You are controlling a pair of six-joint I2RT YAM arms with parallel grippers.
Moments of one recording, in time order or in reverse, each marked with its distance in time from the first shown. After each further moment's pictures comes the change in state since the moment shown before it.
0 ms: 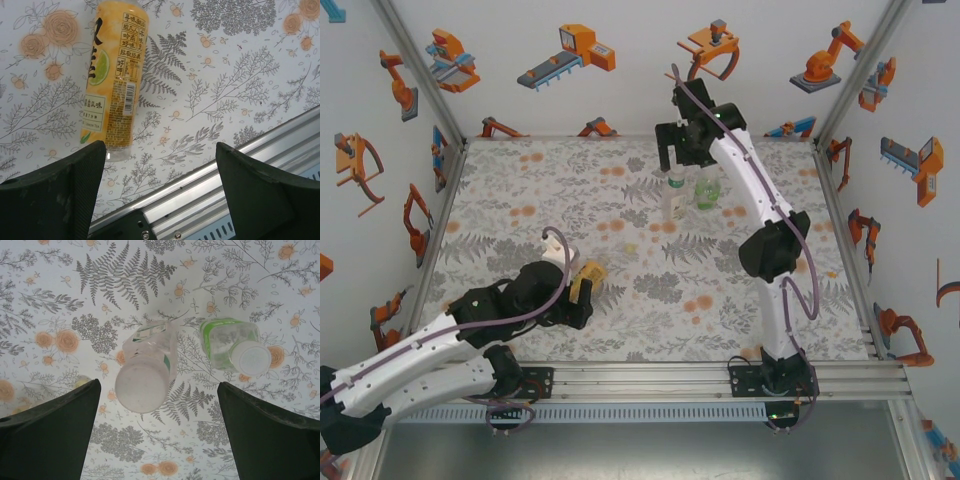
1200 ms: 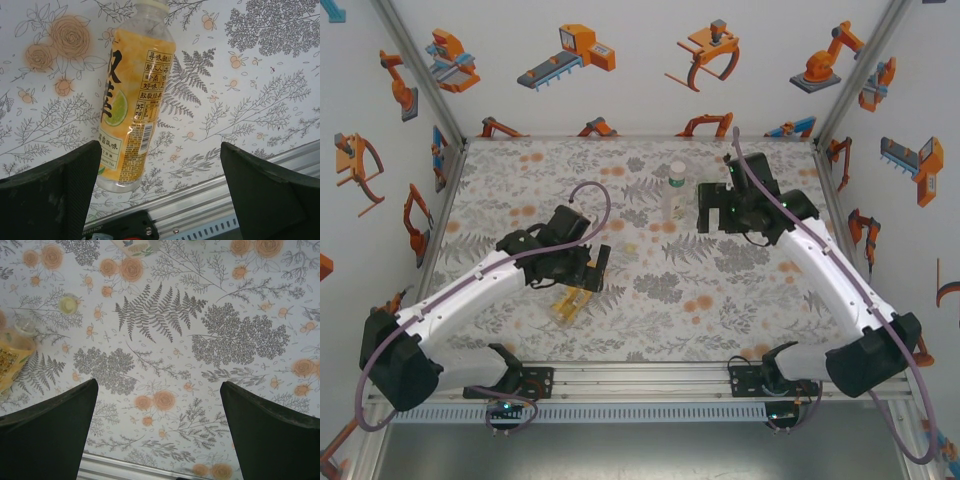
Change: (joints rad) left arm 0.289 0.497 0.255 -0.015 0.213 0.148; right arm -0.002 -0.911 -1.147 0.327 -0.011 0.126
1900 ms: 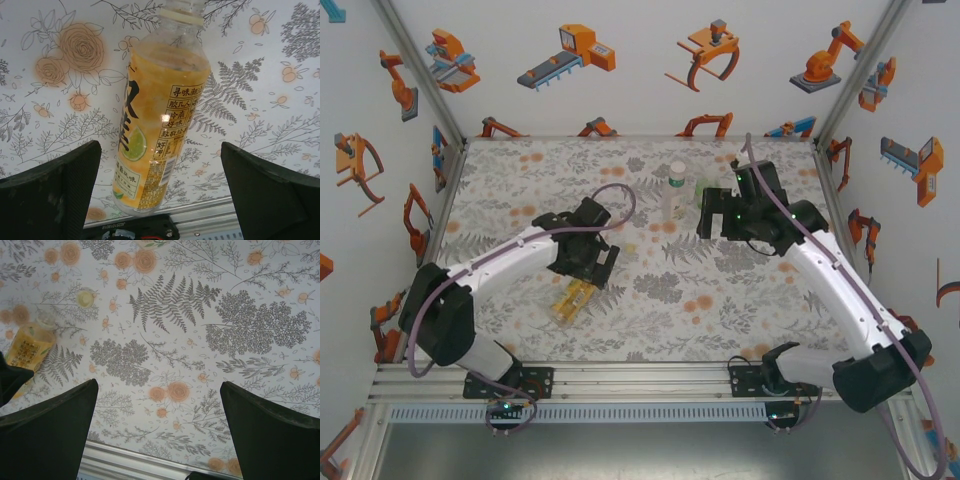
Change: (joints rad) left arm 0.019 0.301 0.103 -0.033 -0.056 0.083; right arm 0.000 -0.084 -0.049 0.000 -0.049 0.067
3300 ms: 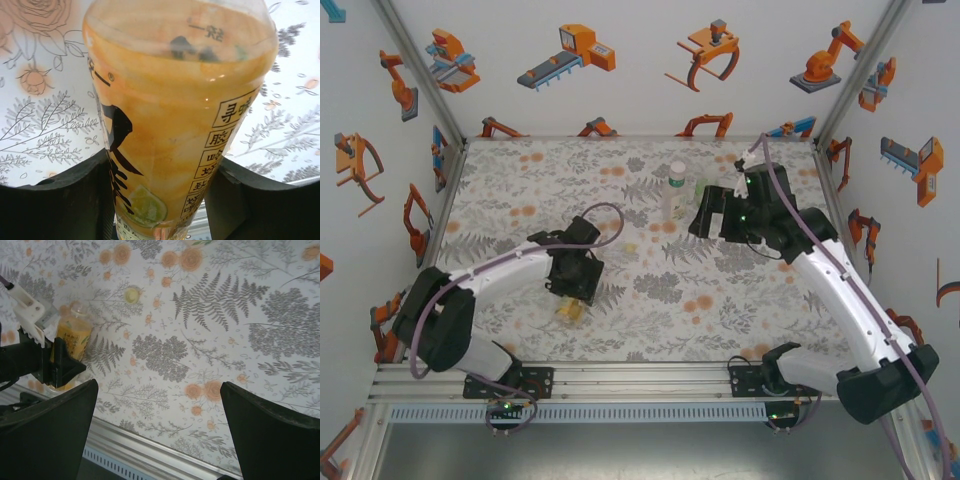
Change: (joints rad) left arm 0.039 -0.091 -0.214 0.114 0.112 -0.069; right arm -0.015 -0.049 -0.042 0.063 -0.190 0.085
